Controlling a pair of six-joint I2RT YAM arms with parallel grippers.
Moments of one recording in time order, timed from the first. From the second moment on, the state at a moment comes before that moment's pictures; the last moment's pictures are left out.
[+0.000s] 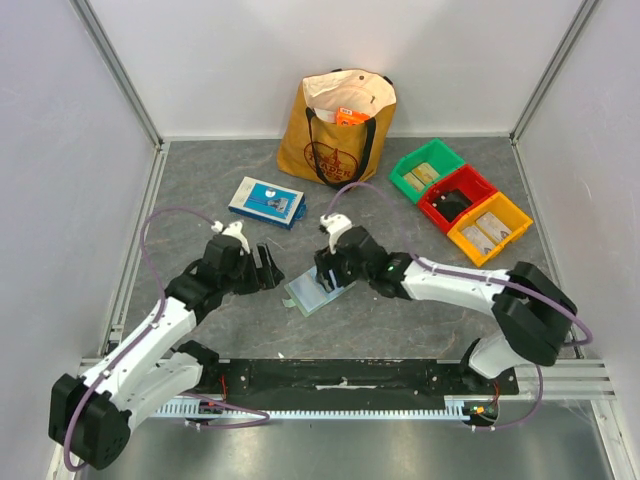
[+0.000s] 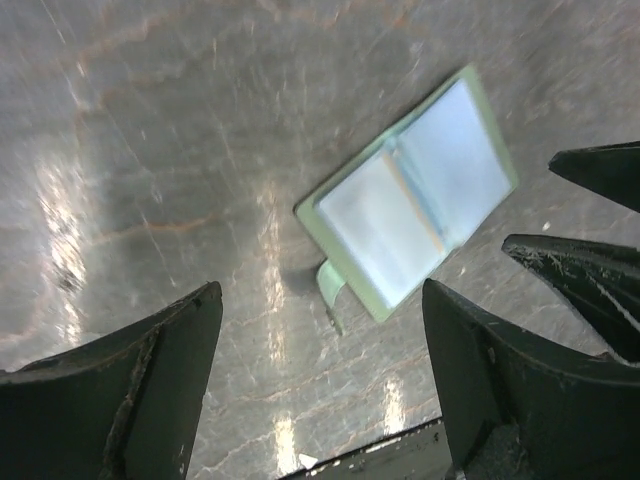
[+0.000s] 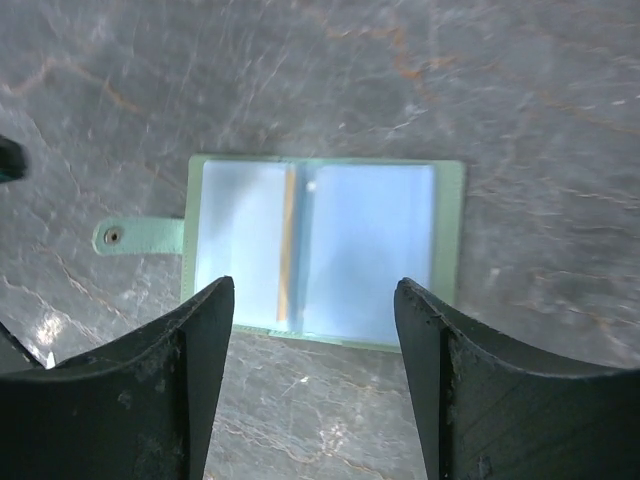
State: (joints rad) left arm -0.45 0.85 0.61 -0.49 0.03 -0.58; right arm 0.88 1.49 0.86 -0.01 0.04 0.30
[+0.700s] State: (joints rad) left arm -0.53 1.02 0.38 -0.26 0.11 -0.74; right arm 1.15 1.76 1.00 -0.03 0.22 0.19
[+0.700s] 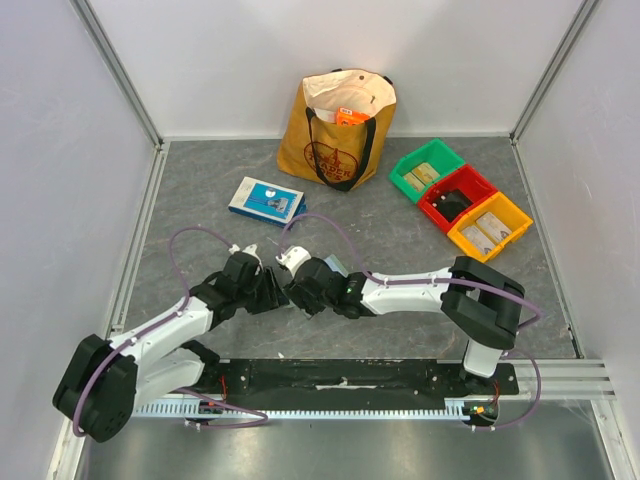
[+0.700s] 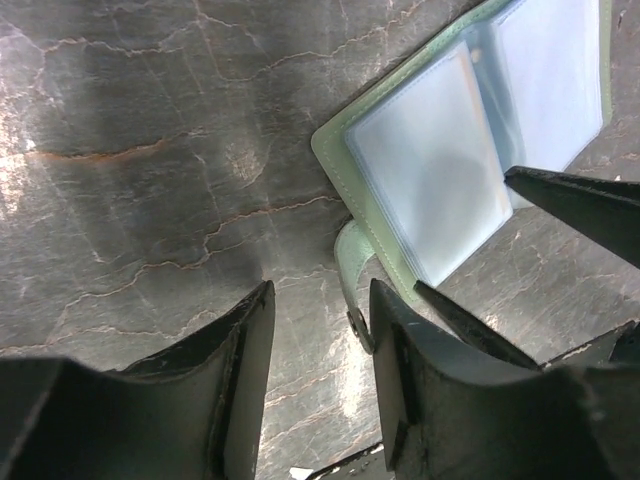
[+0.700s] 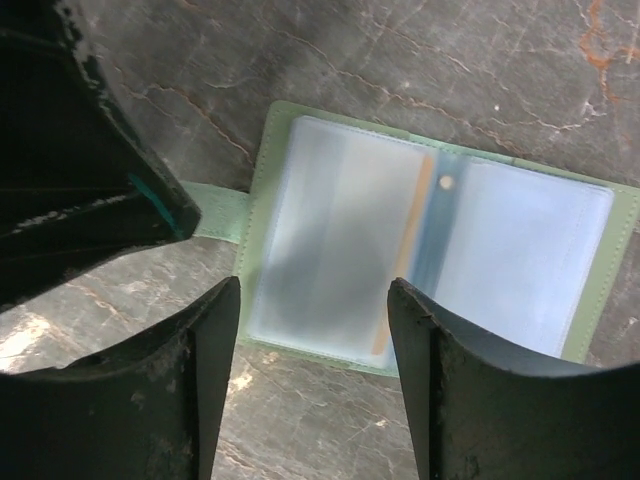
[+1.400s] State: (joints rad) left arm -0.53 1.05 0.35 -0.21 0.13 -0.75; right arm 1.16 1.80 1.04 -0.08 0.26 0.19
